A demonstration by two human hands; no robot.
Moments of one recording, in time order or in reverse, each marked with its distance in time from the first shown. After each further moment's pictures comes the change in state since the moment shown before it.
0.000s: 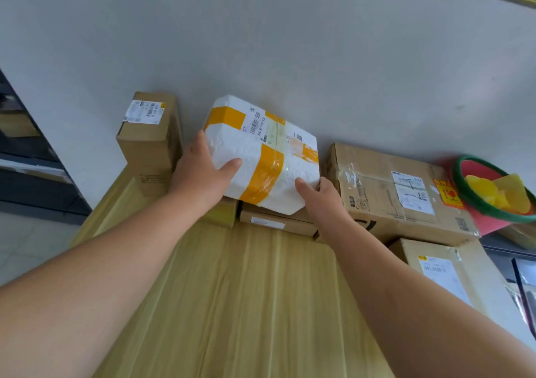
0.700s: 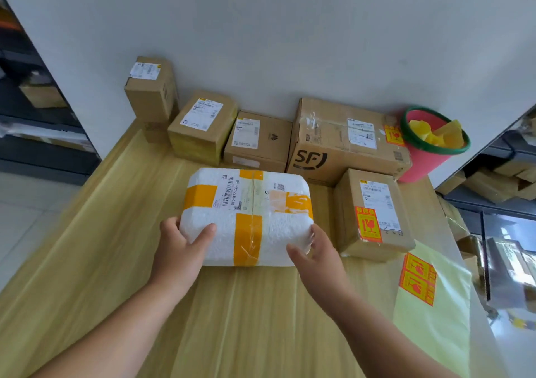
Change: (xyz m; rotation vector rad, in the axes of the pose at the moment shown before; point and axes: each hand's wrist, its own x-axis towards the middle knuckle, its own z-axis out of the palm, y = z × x) left_hand -0.285 -0.026 0.025 -0.280 0.047 -0.373; right_hand -0.233 0.144 -0.077 -0.138 -0.084 -0.015
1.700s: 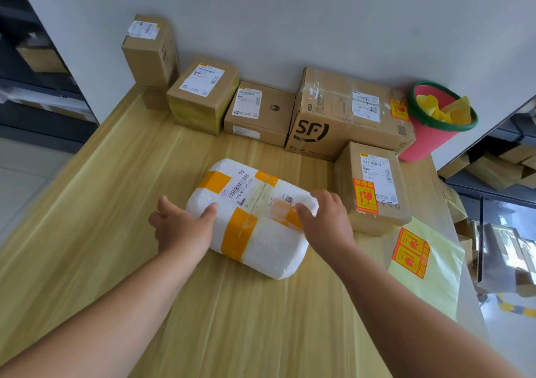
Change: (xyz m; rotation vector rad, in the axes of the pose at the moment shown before) left_hand -0.025 -0.007 0.026 0.224 0.159 -0.273; right_hand 0.020 0.010 -0.018 -0.354 0.112 -0.101
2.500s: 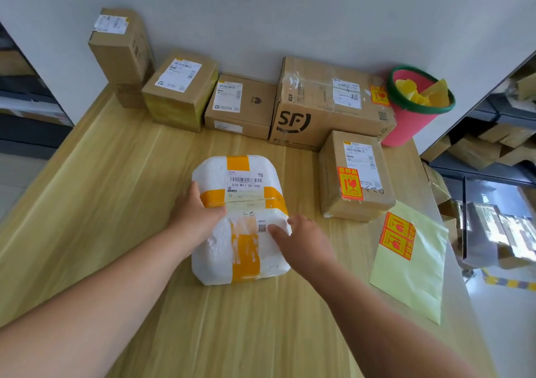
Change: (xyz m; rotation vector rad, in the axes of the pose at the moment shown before) left_hand 0.009 0.019 0.018 0.081 -0.399 0.225; right_hand -0.032 0.013 0.019 -0.116 -0.188 0.110
